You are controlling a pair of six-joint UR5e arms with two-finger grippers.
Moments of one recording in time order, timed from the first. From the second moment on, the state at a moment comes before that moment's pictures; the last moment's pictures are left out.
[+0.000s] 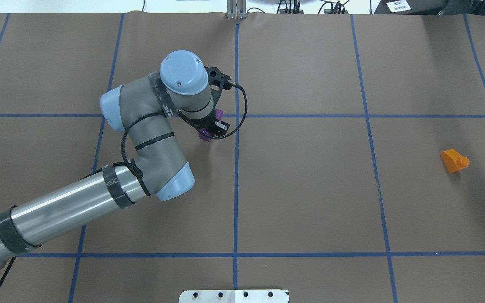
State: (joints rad) left arm -0.60 -2.44 -1.33 -1.72 -1.90 -0.73; right arm 1.50 -1.55 1.80 -1.69 2.42 0.05
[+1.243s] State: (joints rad) left arm -0.57 -2.55 -1.18 -1.79 -1.89 -0.76; right arm 1.49 -1.54 1.81 -1.69 2.43 0.05
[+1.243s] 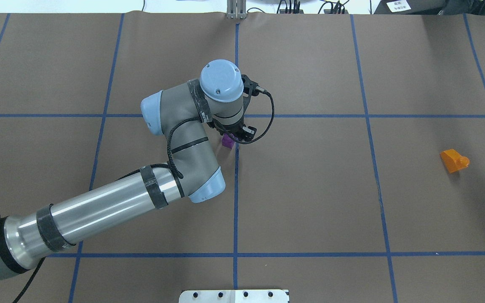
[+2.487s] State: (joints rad) left arm -0.89 -2.48 -1.58 -1.27 -2.07 -0.56; right arm 1.08 -1.69 1.76 -1.00 2.13 0.61
